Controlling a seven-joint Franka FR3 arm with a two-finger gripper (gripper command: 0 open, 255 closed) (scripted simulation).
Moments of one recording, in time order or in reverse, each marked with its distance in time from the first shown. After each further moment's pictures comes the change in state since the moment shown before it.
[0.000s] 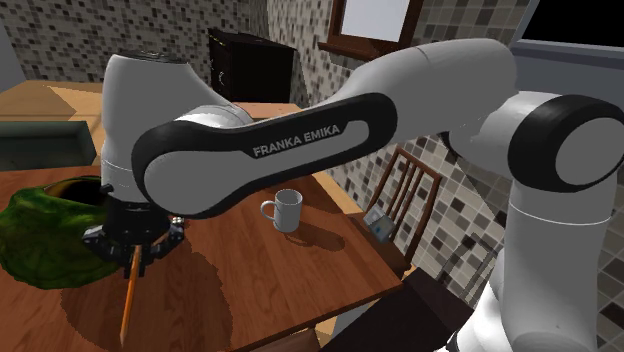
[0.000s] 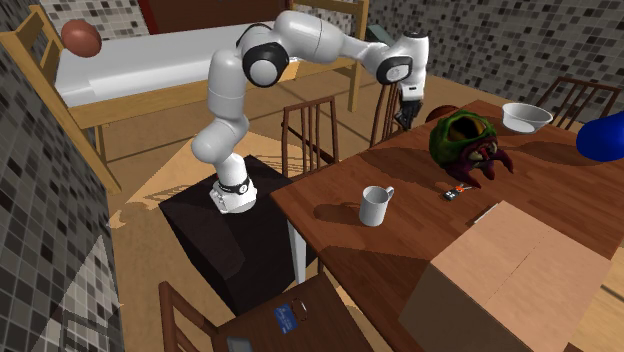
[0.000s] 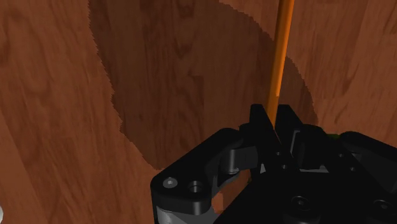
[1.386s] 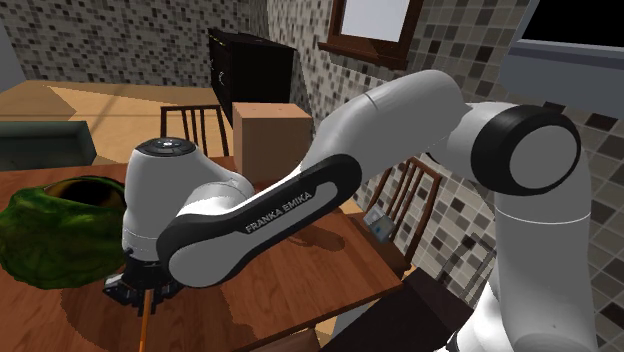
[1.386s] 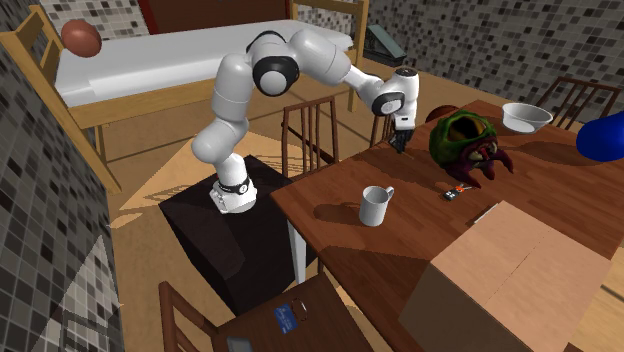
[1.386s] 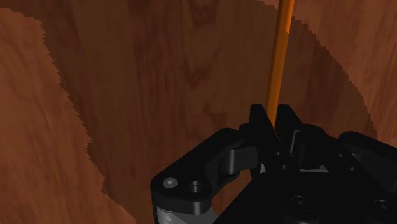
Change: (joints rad) arm 0.022 0.104 -0.038 -0.143 -0.067 0.236 0.031
